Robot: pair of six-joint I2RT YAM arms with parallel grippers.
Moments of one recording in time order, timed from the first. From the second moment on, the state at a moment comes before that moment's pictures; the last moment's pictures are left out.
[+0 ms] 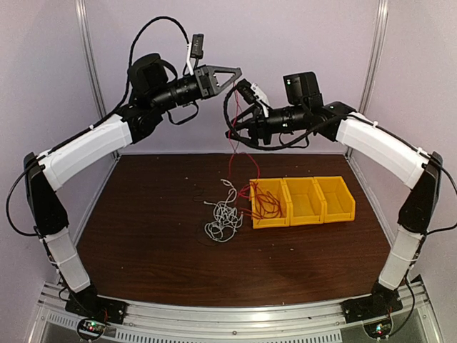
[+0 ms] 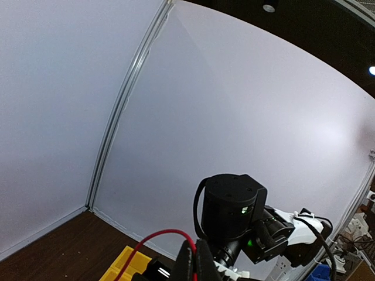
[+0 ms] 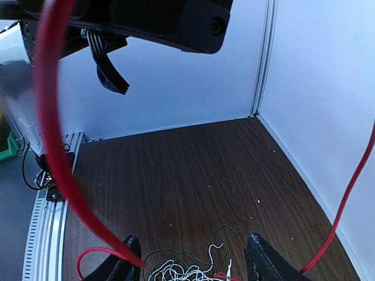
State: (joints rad) left arm -0.69 1.79 1.83 0.27 0.59 -0.59; right arm 0.65 1.79 1.86 -0.42 -0.66 -0.24
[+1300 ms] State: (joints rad) left arm -0.69 1.68 1.64 0.31 0.63 -0.53; right arm 0.60 1.83 1.83 -0.43 -0.67 -0.31
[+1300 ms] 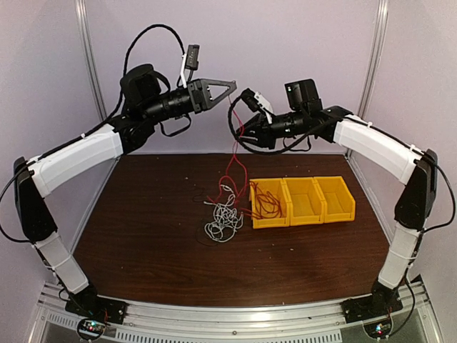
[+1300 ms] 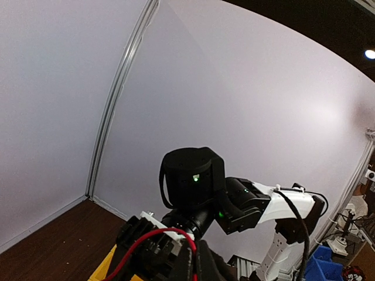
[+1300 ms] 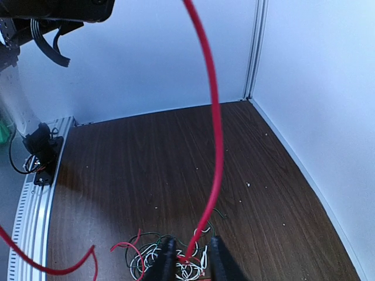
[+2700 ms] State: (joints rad) left arm -0.73 1.84 0.94 0.76 0.22 -0.37; right arm 0.29 1.68 2.11 -0.34 -0.90 -0.10
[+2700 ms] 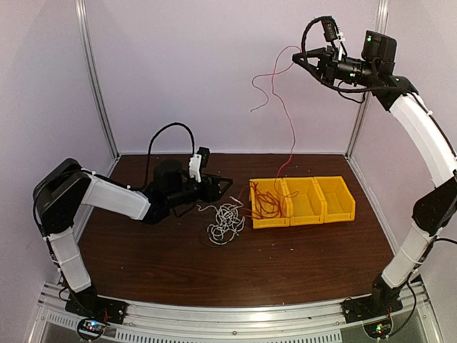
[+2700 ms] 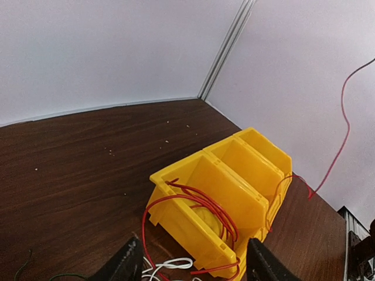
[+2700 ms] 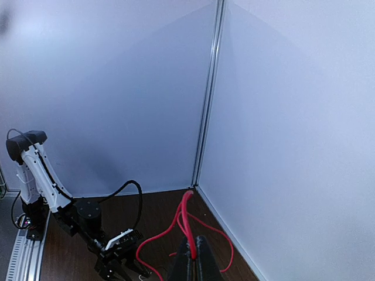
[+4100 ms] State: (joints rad) left arm -0.69 1.73 0.79 0.73 0.11 -0.38; right arm 0.31 1.80 1.41 -0.36 -0.82 -0.32
